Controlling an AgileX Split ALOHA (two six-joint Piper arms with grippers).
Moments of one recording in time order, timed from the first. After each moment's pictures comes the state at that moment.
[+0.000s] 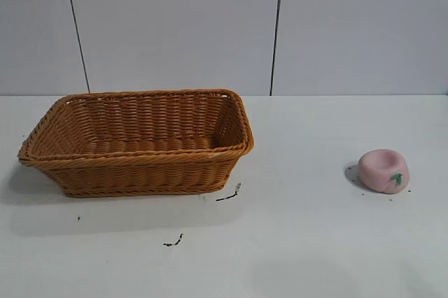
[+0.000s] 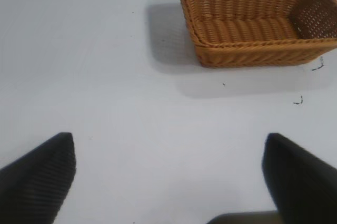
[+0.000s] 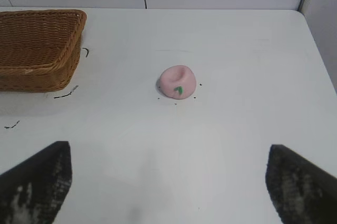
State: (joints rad) left arm -0.02 -0.01 -0.50 -0.04 1.07 0.00; right arm 0.01 0.00 -0.50 0.06 1.03 -0.04
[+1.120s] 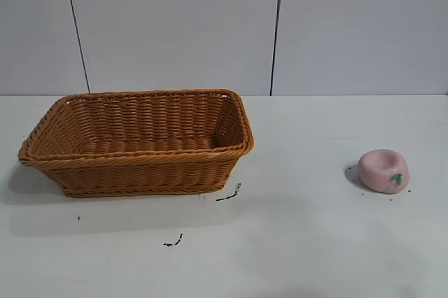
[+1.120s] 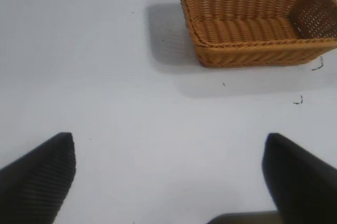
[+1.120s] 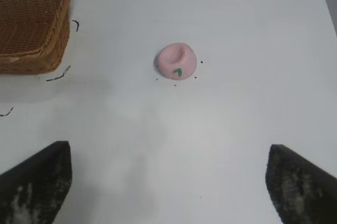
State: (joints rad) left arm -0.02 -0.01 -0.50 -0.04 1.07 0.00; right arm 0.01 0.99 -0.85 0.06 0.92 -0.03
